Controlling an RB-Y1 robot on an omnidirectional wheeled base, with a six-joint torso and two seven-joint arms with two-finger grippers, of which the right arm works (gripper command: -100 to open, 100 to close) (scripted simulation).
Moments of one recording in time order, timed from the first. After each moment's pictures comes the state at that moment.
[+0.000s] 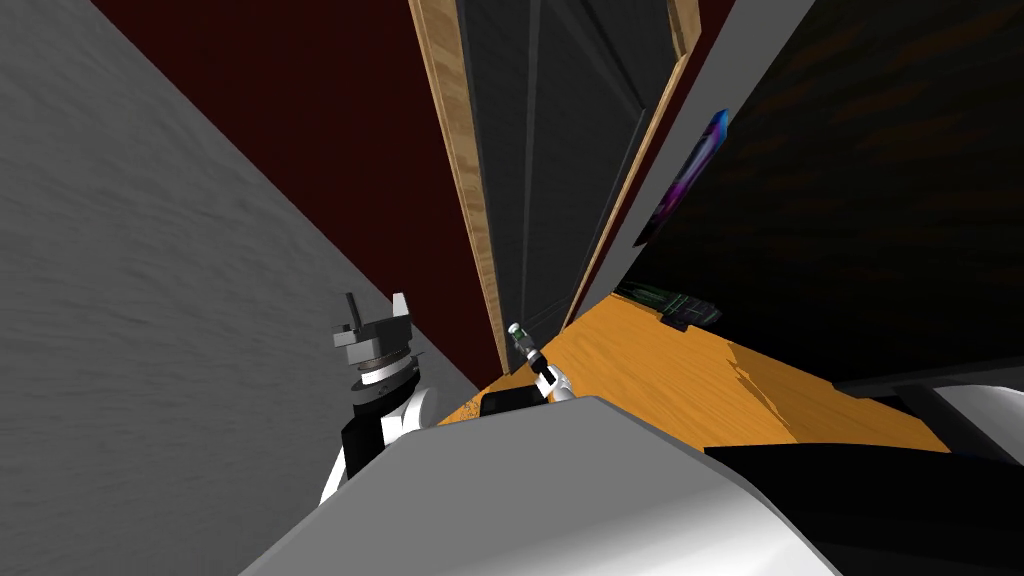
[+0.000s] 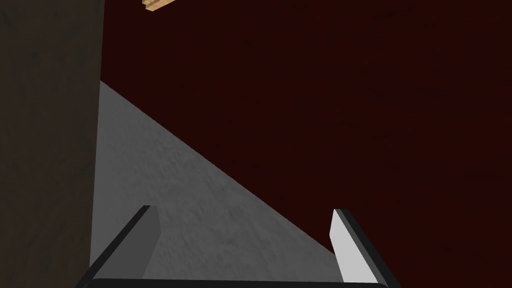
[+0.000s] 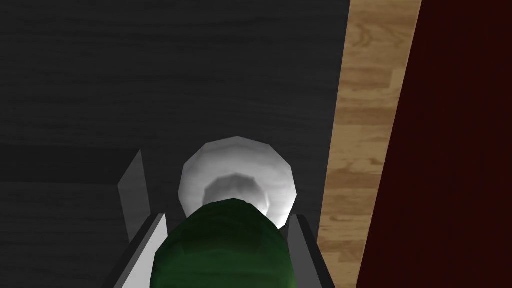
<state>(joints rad) -0.11 0.04 0.11 -0.71 0.37 -0.78 1.31</state>
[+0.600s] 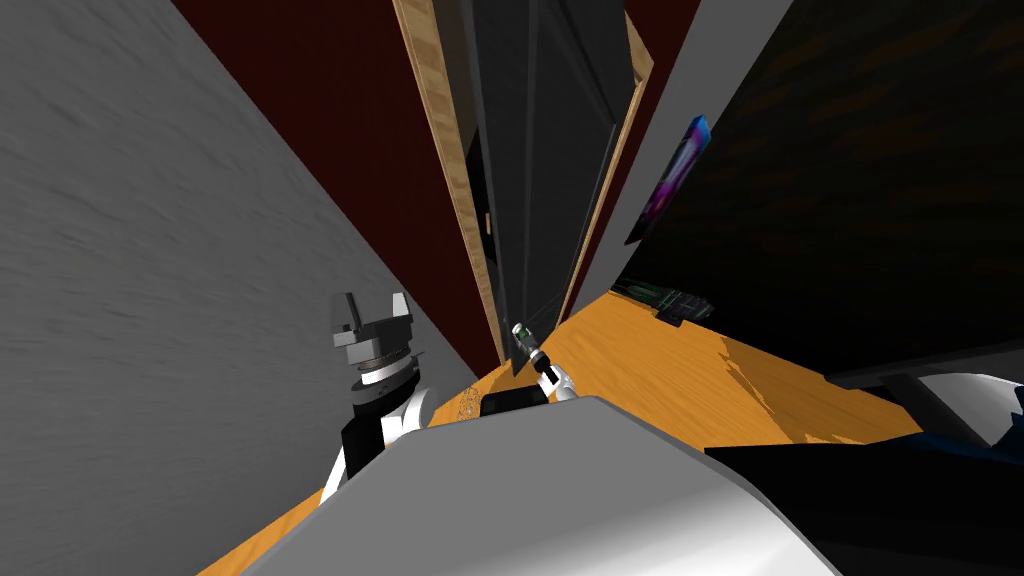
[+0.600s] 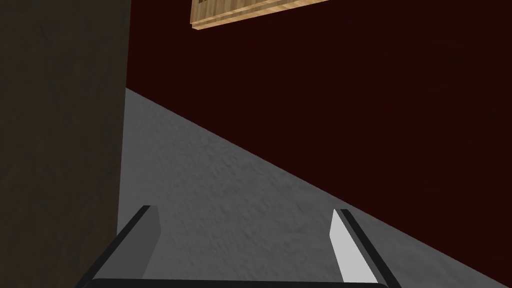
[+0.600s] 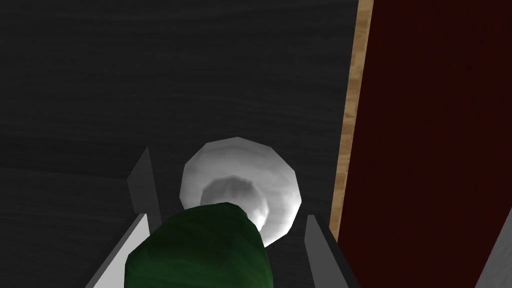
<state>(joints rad) -0.11 0.02 0.10 -0.71 0.35 -0.78 1.29</state>
